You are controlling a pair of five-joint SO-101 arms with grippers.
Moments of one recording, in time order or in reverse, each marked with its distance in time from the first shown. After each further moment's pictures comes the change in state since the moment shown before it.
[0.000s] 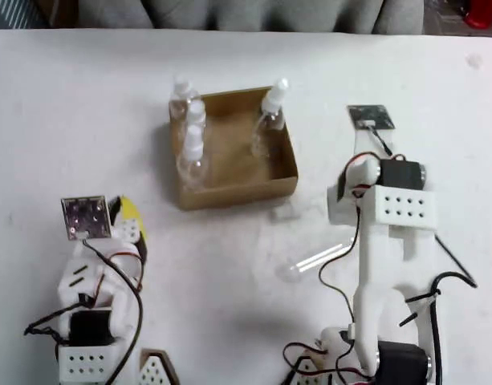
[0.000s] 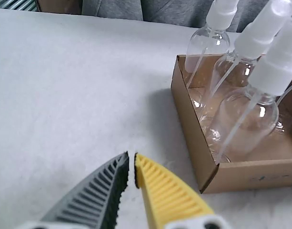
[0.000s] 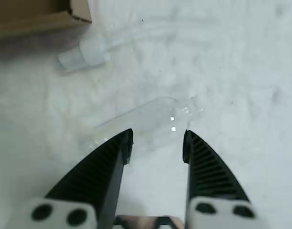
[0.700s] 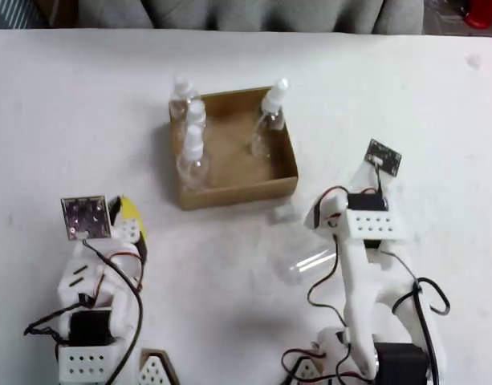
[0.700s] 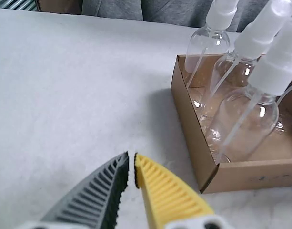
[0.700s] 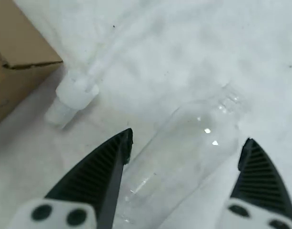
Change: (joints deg) left arm 0.0 0.0 0.0 0.0 0.0; right arm -4.7 -0.1 24.2 -26.3 -29.0
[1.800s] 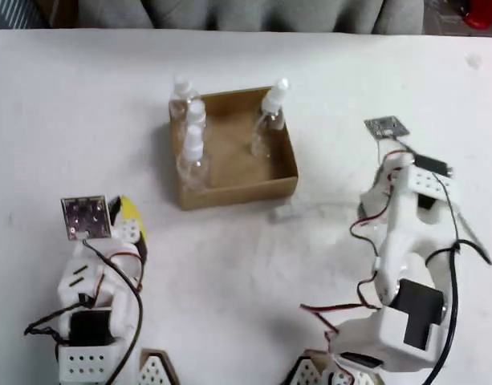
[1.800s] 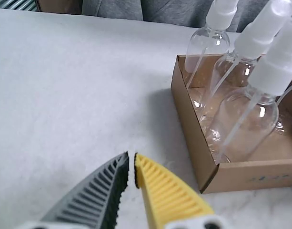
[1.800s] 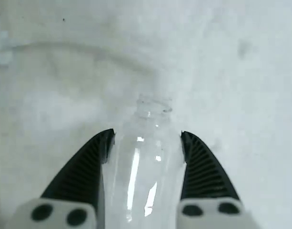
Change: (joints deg) left arm 0.0 0.0 0.0 0.0 0.0; right arm 21.6 22.1 -26.6 8.4 66.7
